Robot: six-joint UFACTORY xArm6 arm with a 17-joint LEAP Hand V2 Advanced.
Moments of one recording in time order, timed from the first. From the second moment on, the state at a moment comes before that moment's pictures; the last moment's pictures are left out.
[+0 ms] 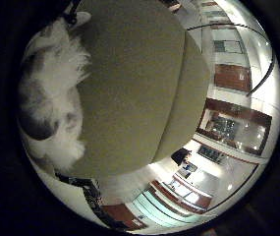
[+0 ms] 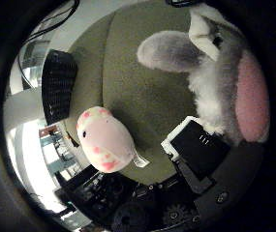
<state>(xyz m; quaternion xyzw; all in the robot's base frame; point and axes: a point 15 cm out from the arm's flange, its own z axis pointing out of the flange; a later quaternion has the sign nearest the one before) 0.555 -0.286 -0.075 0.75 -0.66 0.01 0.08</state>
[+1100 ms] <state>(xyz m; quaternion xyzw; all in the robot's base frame) 0.569 -0.095 0.275 0.83 -0.56 0.01 0.00</state>
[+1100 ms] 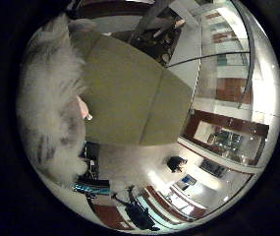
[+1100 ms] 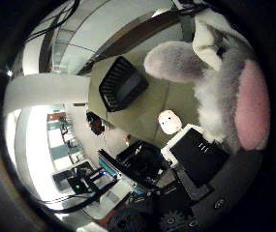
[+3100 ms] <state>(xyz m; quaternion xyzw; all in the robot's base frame) 0.529 0.306 0.301 0.90 -0.44 0.02 -0.09</state>
